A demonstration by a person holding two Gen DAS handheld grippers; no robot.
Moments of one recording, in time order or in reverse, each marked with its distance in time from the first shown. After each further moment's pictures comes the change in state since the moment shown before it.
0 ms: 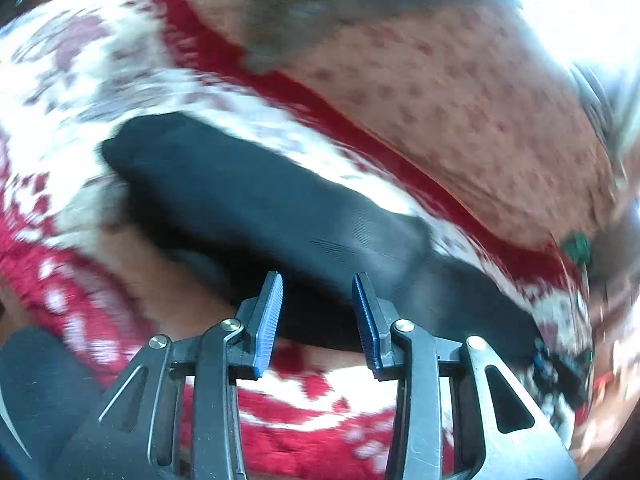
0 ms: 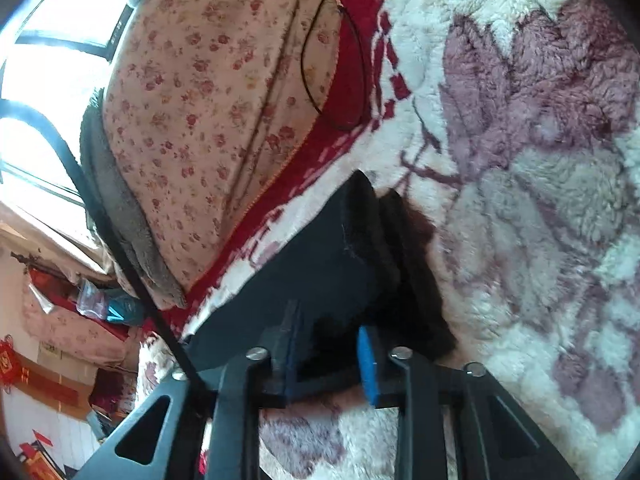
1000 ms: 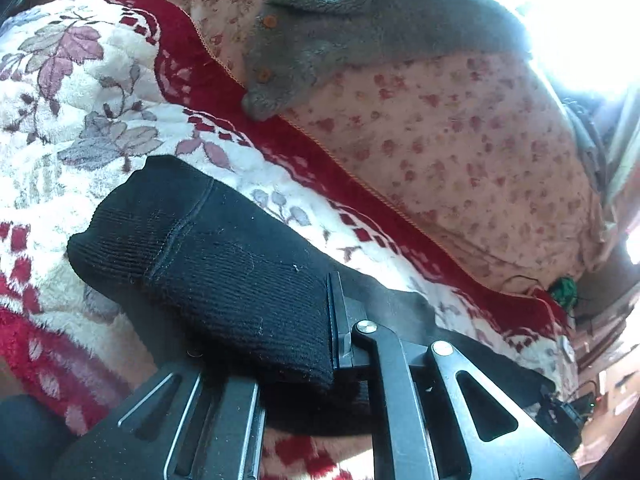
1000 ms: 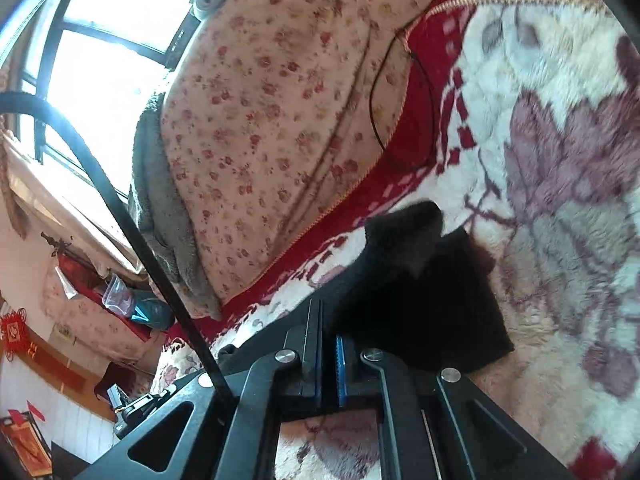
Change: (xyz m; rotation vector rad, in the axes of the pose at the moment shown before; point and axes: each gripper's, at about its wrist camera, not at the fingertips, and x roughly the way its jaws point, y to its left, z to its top) left arm 0.015 0.006 0.047 -0.005 -0.095 -0.097; right arm -0.028 0.039 -0.008 -0.119 -0.112 0.107
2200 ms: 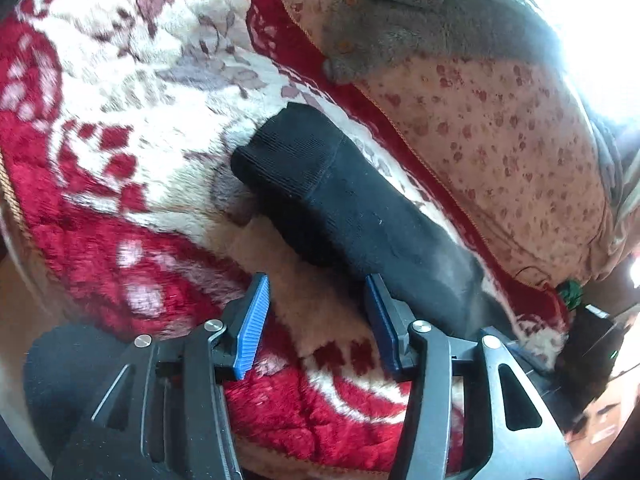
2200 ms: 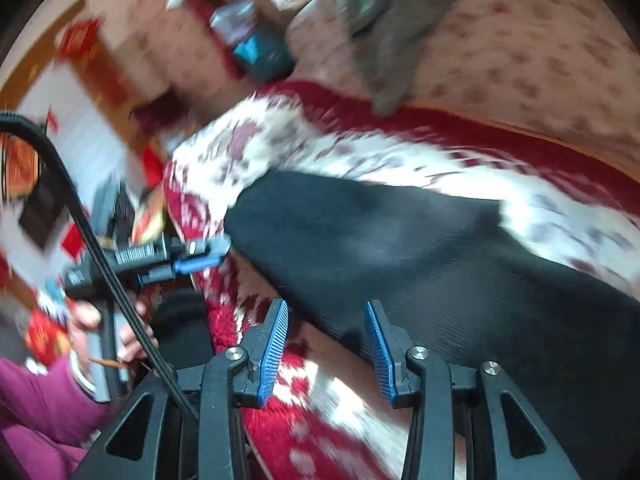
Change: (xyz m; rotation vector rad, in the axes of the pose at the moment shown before) left arm -0.035 0.080 -0.043 -0.133 0.092 0.038; right arm 0.225 0.260 -0.208 -0.821 0.633 0.220
